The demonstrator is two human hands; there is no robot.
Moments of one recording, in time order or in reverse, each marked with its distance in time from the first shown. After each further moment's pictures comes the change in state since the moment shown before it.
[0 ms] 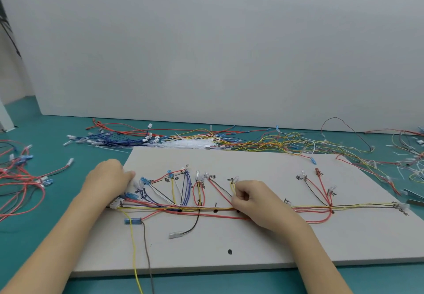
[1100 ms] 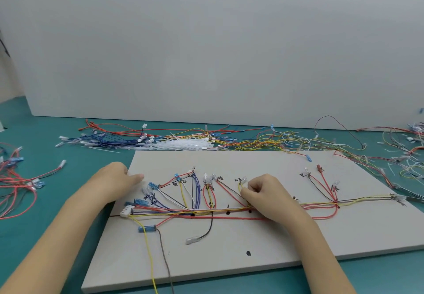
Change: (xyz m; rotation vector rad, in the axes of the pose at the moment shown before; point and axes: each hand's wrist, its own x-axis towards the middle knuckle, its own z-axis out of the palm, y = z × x) left_hand -0.019 0.019 -0.003 -0.050 -0.095 0.098; right_hand -0.003 0.018 -0.011 0.071 0.134 0.127
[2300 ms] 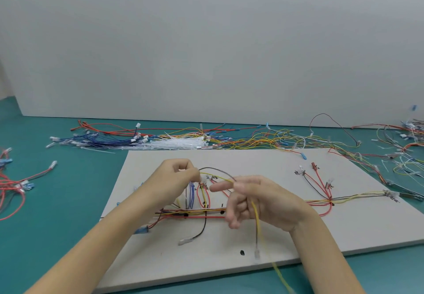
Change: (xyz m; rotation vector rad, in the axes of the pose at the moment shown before) left_hand -0.062 0.097 0.018 -0.756 -0.311 0.300; right_hand -0.016 -0.024 -0.026 0.928 -0.761 -0.046
